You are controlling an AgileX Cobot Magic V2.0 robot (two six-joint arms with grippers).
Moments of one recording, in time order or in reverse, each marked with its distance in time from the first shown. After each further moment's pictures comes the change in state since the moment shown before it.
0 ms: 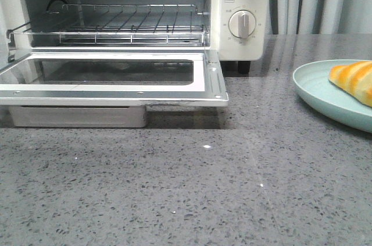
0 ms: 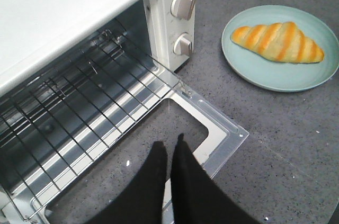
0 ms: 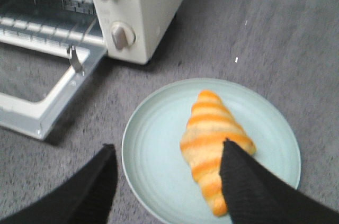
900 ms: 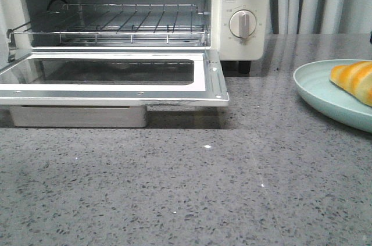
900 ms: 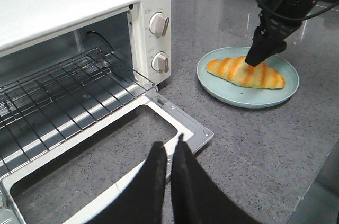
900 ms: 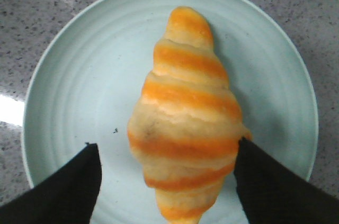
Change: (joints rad) left arm 0.000 -0.460 0.475 -0.158 -0.242 0.055; right arm 0.000 0.751 -0.342 -0.170 0.236 0.019
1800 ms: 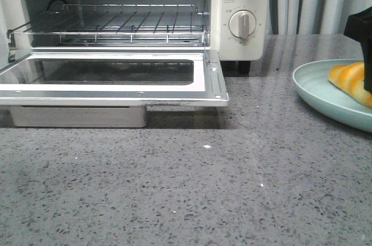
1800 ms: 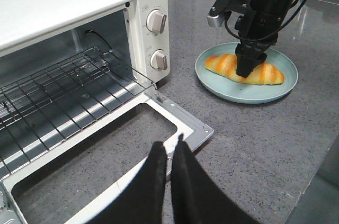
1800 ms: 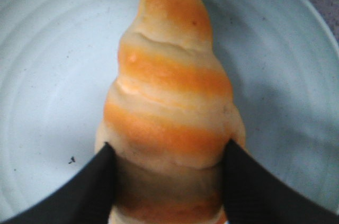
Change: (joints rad) left arm 0.000 0.000 0.002 -0.002 0.006 0.024; right arm 0.000 0.196 -0.021 -0.056 0.002 0.031
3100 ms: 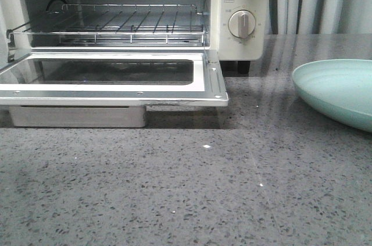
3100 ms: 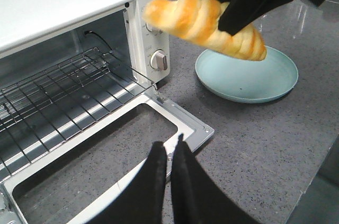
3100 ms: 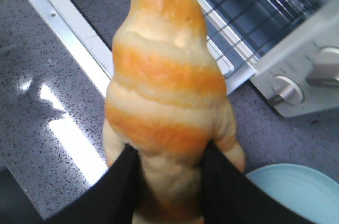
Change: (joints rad) left arm 0.000 0.000 0.000 0.000 0.000 0.007; right arm 0.526 -0.113 -0.485 0.098 0.186 -0.121
